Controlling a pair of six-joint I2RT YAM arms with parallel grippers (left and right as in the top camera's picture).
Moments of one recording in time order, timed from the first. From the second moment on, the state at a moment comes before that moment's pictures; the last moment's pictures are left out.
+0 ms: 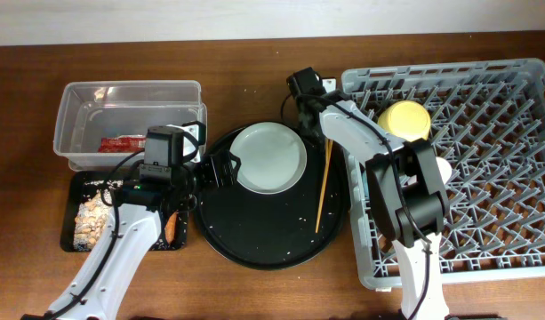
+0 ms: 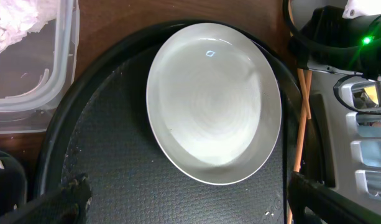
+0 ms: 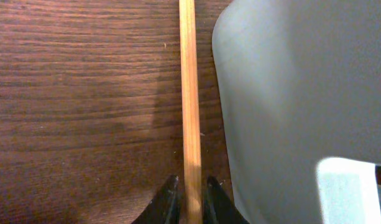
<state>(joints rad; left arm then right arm) -0.18 1.37 0.86 -0.38 0.31 -0.35 0.39 2.28 1.72 -0.66 0.40 0.39</state>
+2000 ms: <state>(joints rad) -0.18 1.37 0.86 -0.38 0.30 -0.35 -0.31 2.07 1.88 -1.22 0.04 -0.32</state>
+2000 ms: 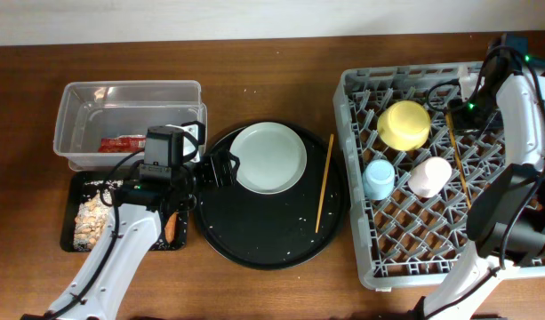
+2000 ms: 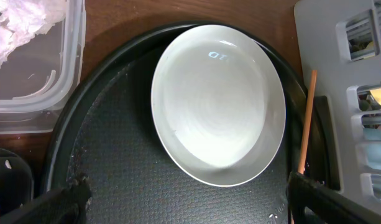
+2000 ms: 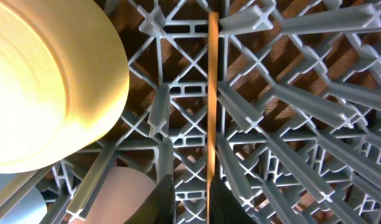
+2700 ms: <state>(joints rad) -0.20 1.38 0.86 -0.38 0.12 -0.36 0.26 2.08 2.15 -1.62 -0.43 0.12</state>
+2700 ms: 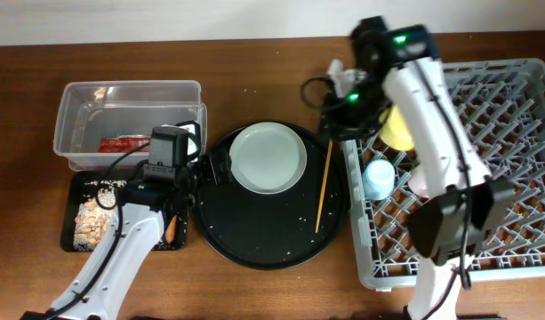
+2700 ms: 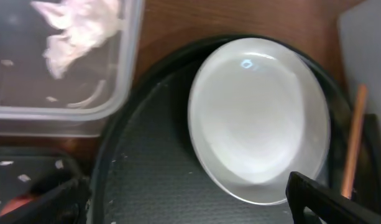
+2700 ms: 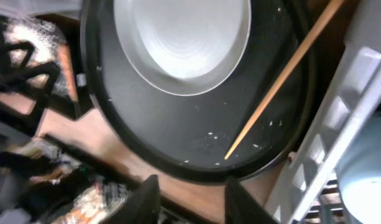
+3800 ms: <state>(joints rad) -0.20 1.38 0.85 -0.42 -0.05 -0.47 0.44 2.08 1.50 -0.99 0.09 0.68</state>
